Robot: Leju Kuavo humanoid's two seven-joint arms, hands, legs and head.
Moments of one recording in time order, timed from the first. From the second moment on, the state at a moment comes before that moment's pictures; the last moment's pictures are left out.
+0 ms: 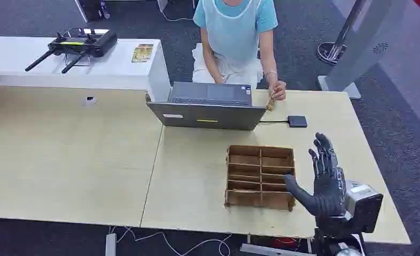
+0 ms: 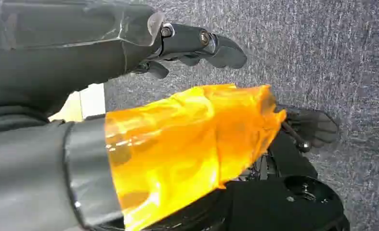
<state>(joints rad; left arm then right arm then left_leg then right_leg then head) -0.11 -0.07 -1.24 -0.09 1.44 0.18 -0.08 0.13 0.06 0.00 -1.84 0.13 0.03 -0.37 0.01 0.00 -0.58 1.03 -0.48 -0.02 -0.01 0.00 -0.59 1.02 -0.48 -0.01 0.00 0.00</state>
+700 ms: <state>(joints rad) -0.12 -0.07 -1.38 -0.09 1.40 0.15 -0.06 -0.50 -0.18 0.23 -1.66 0.94 -0.36 -0.08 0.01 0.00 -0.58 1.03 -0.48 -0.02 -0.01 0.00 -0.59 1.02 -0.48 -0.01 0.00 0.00</state>
